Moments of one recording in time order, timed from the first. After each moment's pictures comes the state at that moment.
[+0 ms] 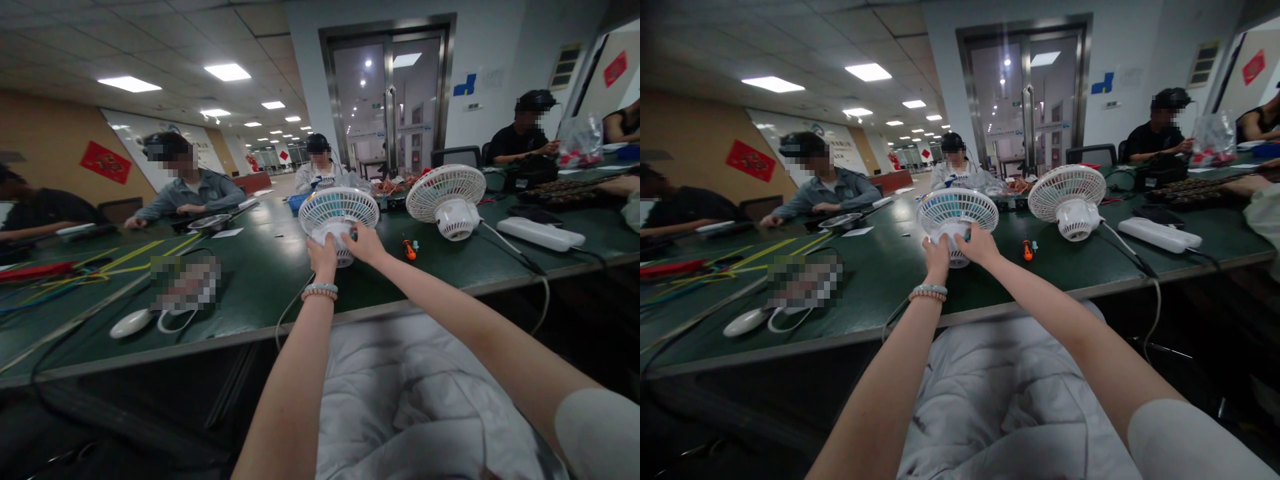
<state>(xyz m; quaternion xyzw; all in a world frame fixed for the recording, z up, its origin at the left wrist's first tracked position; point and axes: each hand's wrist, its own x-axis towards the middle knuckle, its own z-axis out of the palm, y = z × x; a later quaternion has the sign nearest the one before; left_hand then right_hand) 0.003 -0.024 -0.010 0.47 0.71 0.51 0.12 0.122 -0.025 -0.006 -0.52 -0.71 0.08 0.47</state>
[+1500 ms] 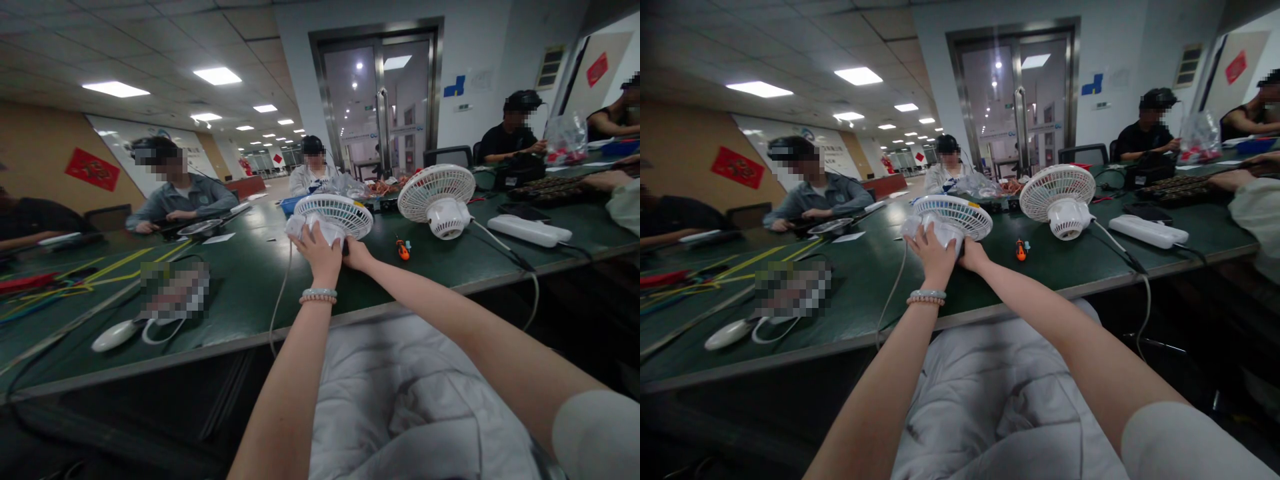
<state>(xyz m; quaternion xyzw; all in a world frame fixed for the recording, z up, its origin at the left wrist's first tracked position) 0.022 -0.041 -0.005 0.63 0.62 0.45 -0.16 0.118 0.006 -0.046 -0.51 -0.74 0.16 0.41</state>
